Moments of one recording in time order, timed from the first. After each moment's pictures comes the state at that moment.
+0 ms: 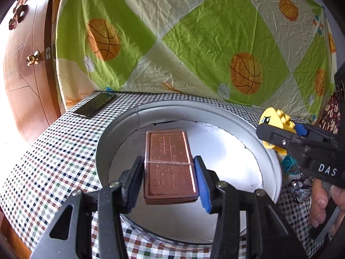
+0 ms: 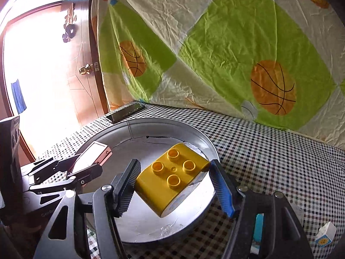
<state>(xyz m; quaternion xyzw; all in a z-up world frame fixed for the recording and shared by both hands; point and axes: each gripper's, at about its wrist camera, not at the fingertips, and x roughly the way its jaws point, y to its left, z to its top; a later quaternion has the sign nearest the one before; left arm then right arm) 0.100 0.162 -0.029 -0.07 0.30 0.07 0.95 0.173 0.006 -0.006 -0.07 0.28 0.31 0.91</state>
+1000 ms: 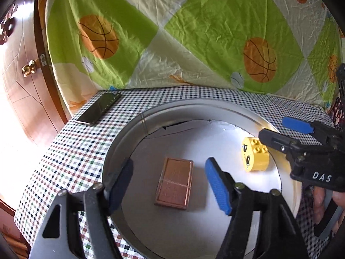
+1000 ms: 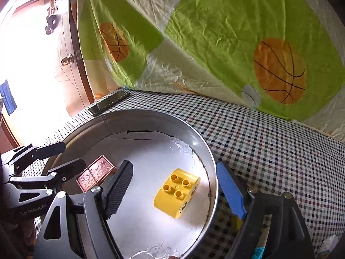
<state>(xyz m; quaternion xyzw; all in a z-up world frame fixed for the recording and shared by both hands) 0.136 0.172 -0.015 -0.03 0.34 0.09 0.93 0.212 0.010 -0.015 -0.06 0.31 0.28 0.90</state>
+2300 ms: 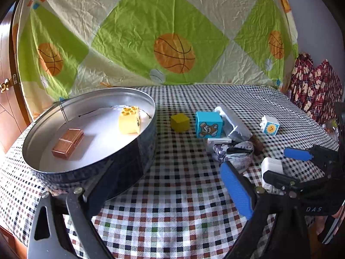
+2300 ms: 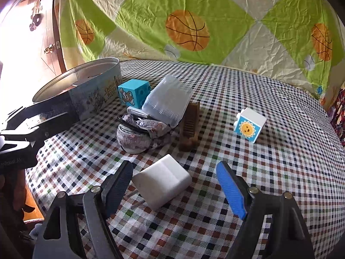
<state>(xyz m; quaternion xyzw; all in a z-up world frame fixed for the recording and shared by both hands) 0.059 -0.007 -0.041 -0.01 0.30 -0.02 0.95 0.094 -0.199 -0.073 -0.08 0.35 0.19 0.91</state>
